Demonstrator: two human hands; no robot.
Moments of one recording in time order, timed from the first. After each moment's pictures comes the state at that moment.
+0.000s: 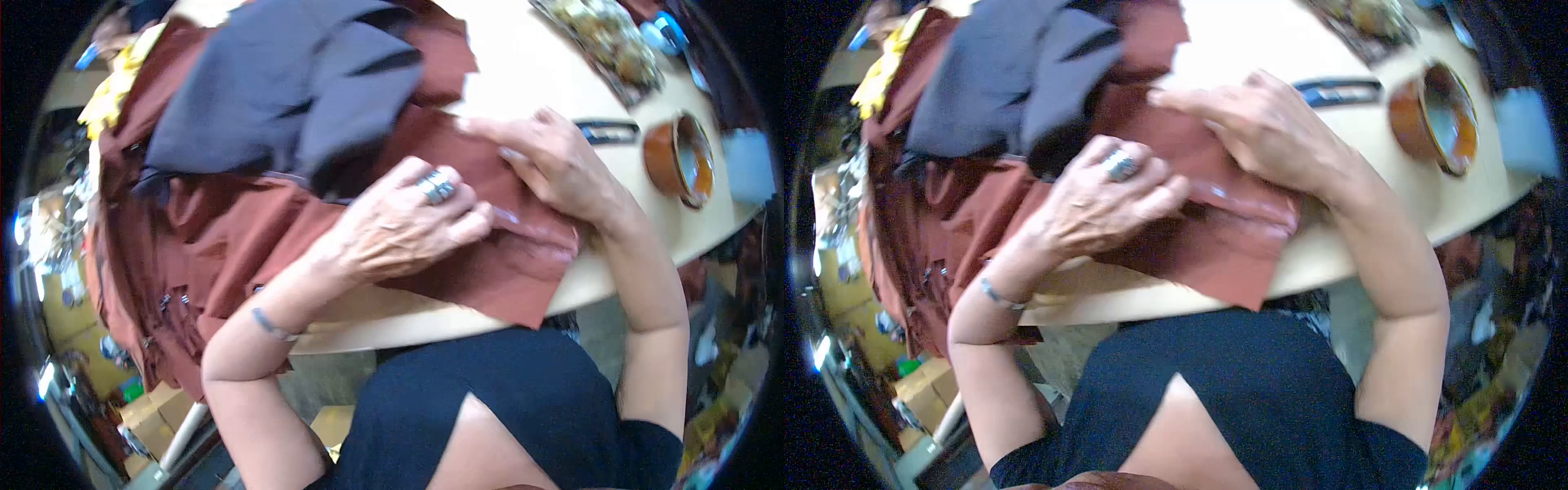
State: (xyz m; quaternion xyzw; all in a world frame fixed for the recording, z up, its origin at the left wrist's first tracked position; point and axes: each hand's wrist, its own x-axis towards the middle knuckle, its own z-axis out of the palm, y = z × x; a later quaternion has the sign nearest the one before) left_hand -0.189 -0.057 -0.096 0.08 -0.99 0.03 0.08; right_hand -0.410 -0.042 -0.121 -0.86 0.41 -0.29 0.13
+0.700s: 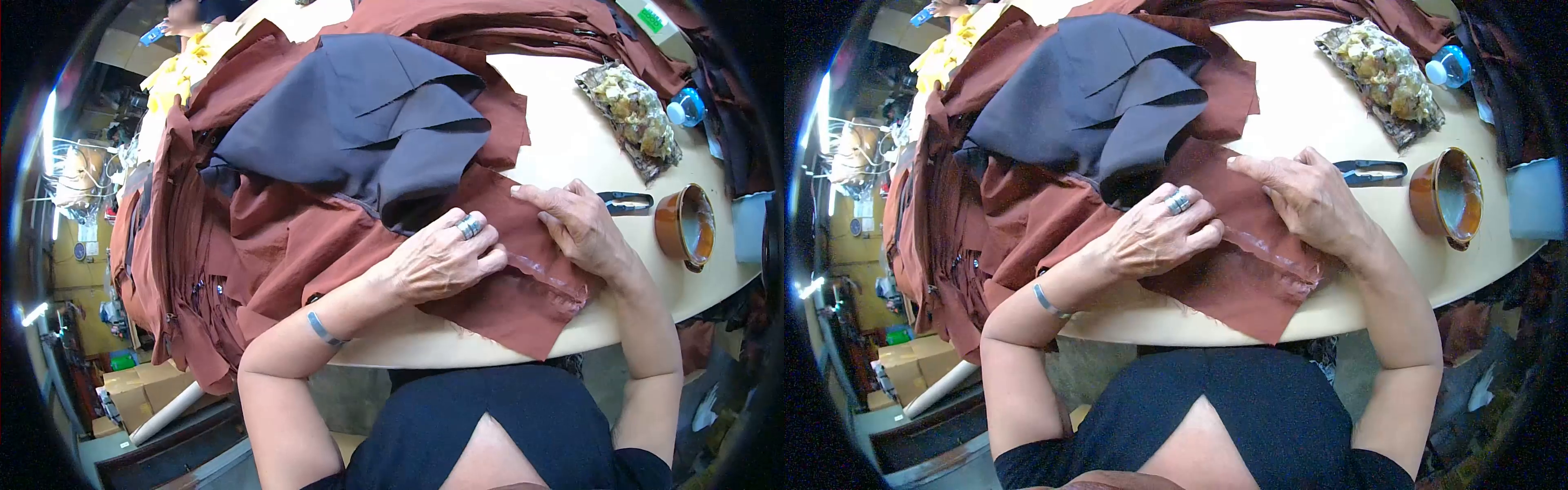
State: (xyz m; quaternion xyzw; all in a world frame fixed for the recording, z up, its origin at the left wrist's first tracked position) left_hand -0.172 -0.057 -0.110 0.13 -0.99 0.01 0.07; right_hand -0.407 -0.042 -0.119 -0.85 0.40 -0.31 0.16
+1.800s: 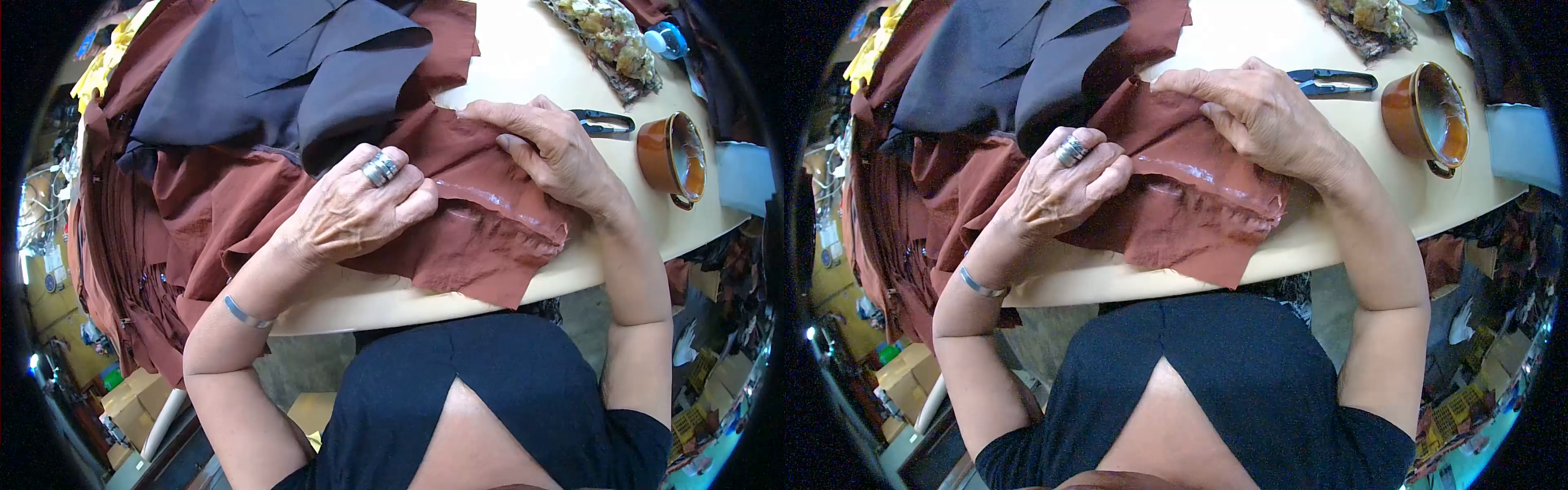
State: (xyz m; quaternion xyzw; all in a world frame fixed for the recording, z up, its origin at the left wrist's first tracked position) left_hand -0.157 -0.054 -0.103 0.13 -0.98 0.06 0.12; right_hand -0.409 -0.040 -0.119 -0.84 0.42 -0.28 0.20
